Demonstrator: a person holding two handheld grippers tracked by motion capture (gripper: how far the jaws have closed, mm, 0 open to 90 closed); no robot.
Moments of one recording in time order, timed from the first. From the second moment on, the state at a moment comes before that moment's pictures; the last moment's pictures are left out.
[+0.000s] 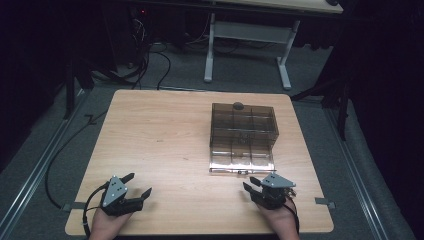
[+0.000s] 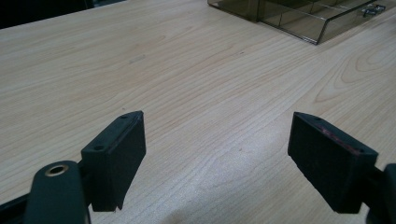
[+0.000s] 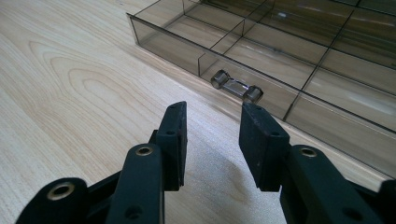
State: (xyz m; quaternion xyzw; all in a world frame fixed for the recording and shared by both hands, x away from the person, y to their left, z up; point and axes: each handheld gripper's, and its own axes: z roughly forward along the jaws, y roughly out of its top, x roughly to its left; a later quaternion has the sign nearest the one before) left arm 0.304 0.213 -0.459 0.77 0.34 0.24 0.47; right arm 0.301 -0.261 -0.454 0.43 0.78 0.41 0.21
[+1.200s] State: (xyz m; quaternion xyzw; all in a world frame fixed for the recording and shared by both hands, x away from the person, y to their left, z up) left arm 0.307 0.214 -0.459 0.77 0.35 0.24 0.47; right arm 0.279 -0.334 -0.435 0.49 0.73 0.41 0.24
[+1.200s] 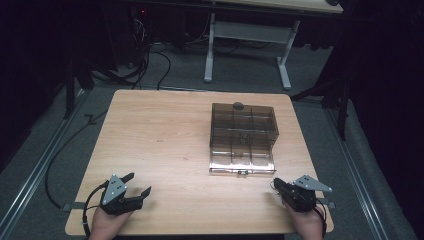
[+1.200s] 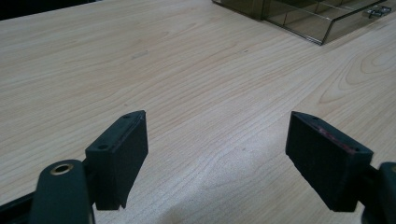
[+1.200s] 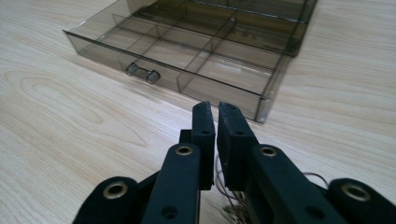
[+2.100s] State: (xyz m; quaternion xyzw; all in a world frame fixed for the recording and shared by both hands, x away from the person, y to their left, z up) left arm 0.308 0.215 -0.459 0.77 0.35 0.23 0.47; right arm 0.254 -0.383 -0.440 0.55 0.70 0.40 0.21
